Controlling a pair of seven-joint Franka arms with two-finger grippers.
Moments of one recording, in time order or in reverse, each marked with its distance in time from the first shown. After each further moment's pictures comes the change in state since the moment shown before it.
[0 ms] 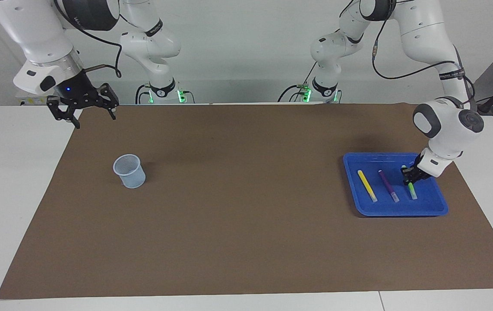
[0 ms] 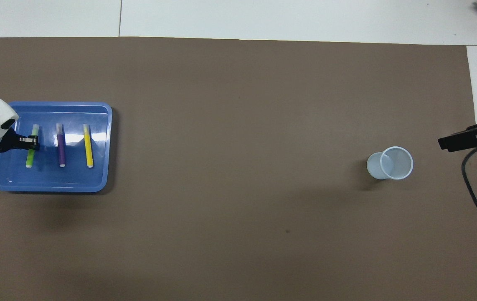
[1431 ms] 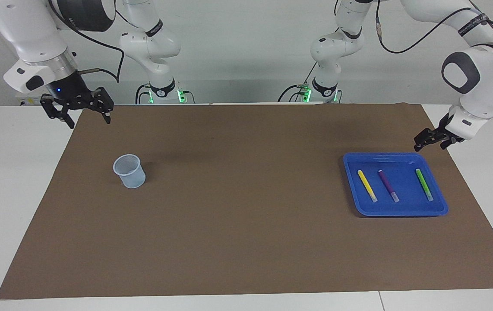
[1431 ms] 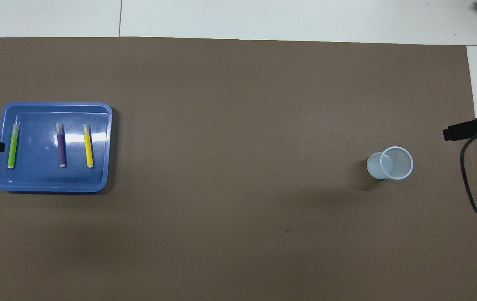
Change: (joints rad) left arm 0.004 -0.258 -0.006 0.173 -0.042 -0.514 -0.003; right arm 0.042 0.006 -0.056 0.007 0.000 0.023 0.130
